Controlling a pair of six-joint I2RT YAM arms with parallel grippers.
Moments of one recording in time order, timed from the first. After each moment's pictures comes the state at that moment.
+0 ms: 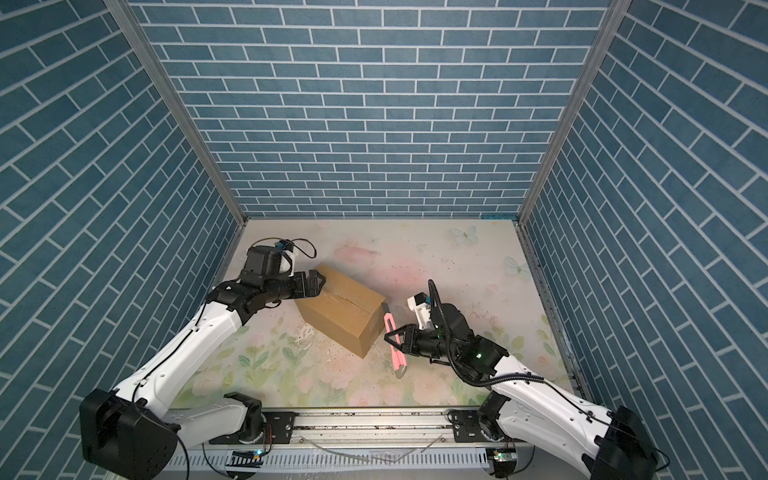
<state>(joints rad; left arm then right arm) -0.31 1.18 0.99 -0.58 0.14 -0.35 0.86 0.87 0.50 -0.11 -0.42 1.03</state>
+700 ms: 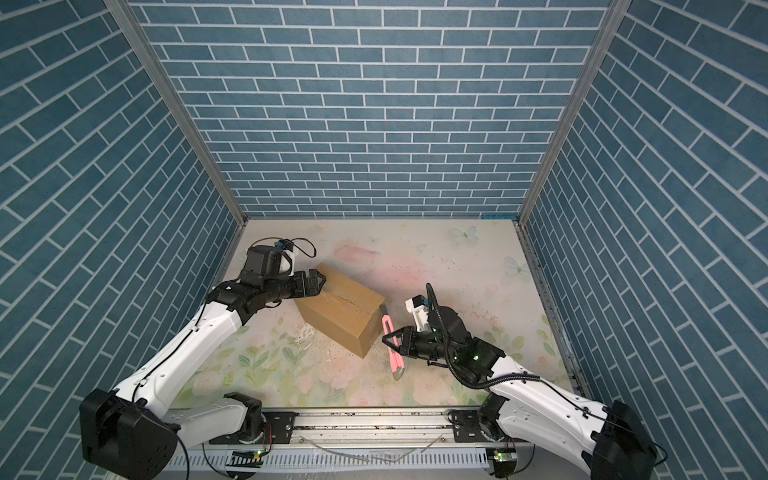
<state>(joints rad) -0.31 1.18 0.99 -0.57 0.14 -0.36 0.89 0.89 0.47 -0.05 -0.41 1.05</state>
